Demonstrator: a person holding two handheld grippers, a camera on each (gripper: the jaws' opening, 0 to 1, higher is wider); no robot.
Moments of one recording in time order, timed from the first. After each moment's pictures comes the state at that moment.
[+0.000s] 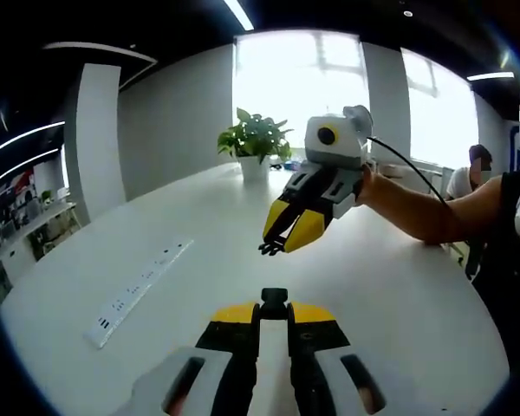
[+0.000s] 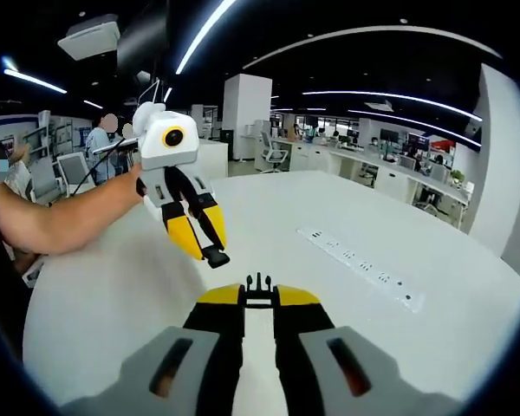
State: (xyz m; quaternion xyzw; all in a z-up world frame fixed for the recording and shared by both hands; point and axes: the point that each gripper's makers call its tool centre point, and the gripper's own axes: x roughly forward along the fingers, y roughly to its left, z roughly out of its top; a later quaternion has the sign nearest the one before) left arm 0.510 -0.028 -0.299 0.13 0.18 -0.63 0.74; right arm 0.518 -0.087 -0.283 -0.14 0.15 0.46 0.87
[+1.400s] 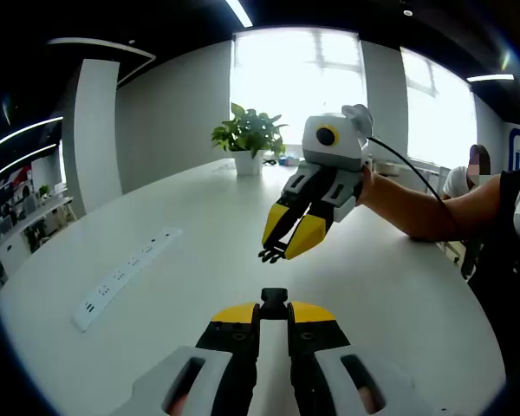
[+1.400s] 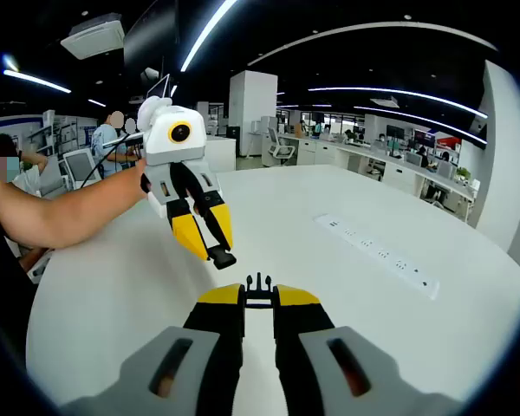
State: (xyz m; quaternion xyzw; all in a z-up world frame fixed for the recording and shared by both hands) left arm 0.483 -0.025 -0.314 0.13 0.19 -0.63 0.74; right arm 0.487 -0.077 -0.301 -0.14 0.16 0.47 0.86
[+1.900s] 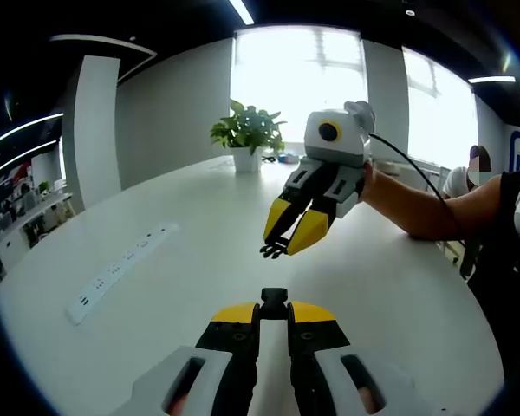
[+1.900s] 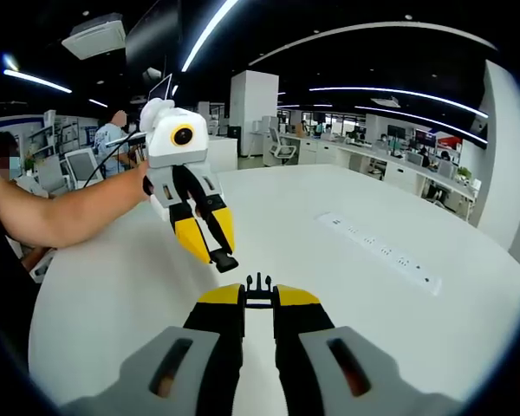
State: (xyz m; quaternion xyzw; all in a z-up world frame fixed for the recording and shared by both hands) left arm 0.474 -0.025 -0.320 0.13 0.20 -0.63 0.74; right arm 0.478 -0.077 -0.302 -0.14 0.16 0.47 0.85
